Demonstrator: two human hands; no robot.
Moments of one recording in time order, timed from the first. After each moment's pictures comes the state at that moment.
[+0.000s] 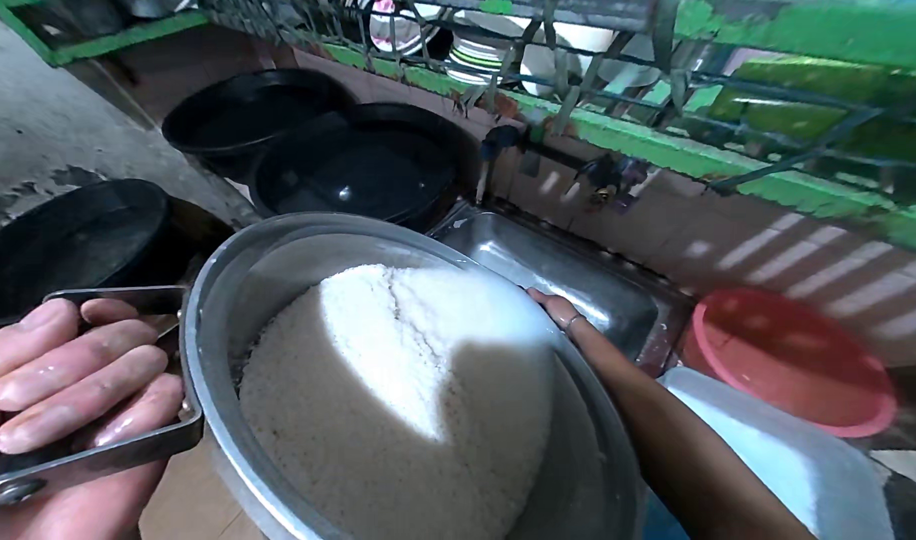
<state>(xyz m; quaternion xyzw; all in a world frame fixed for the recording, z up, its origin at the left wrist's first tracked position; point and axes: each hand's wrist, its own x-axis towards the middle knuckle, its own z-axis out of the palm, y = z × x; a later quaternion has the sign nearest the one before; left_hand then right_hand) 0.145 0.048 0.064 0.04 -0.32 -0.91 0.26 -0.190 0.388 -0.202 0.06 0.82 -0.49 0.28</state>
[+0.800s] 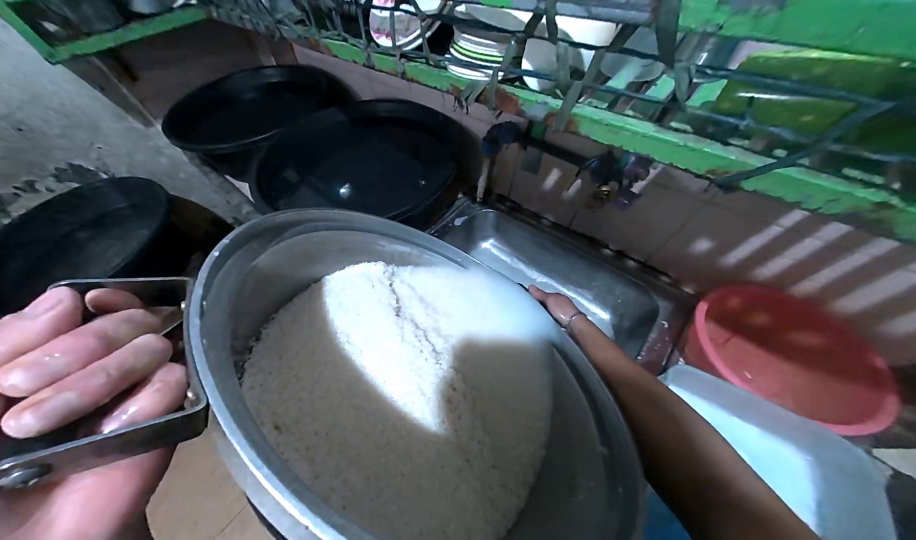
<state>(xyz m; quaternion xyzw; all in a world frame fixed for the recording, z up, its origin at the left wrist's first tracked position) 0.139 0.051 0.065 0.03 -0.33 -0.90 0.27 -0.190 0.386 -0.200 0.09 0.82 -0.49 0.28</state>
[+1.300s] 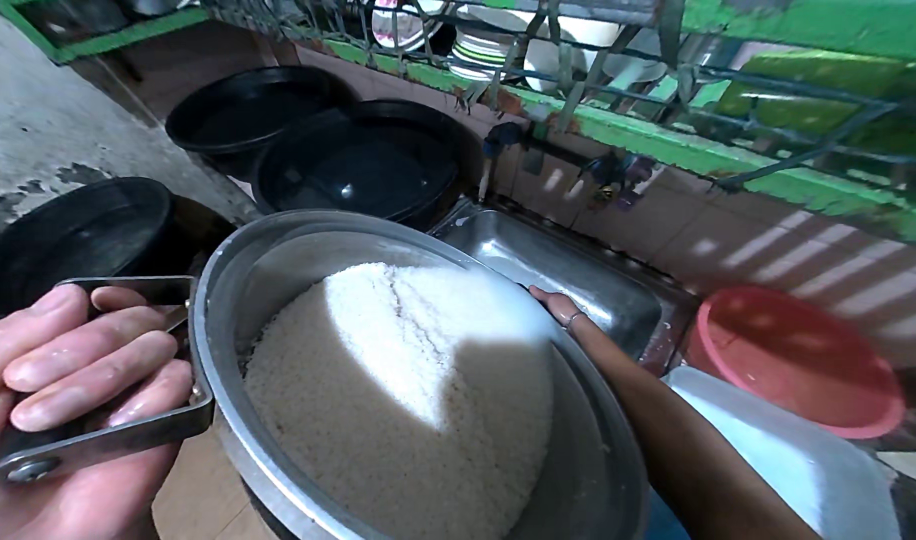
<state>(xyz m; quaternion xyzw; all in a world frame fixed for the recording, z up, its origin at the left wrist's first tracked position) 0.138 0.054 0.068 0.03 -0.33 -0.90 0.27 -0.193 0.385 -0.202 0.10 0.81 -0.49 0.29</state>
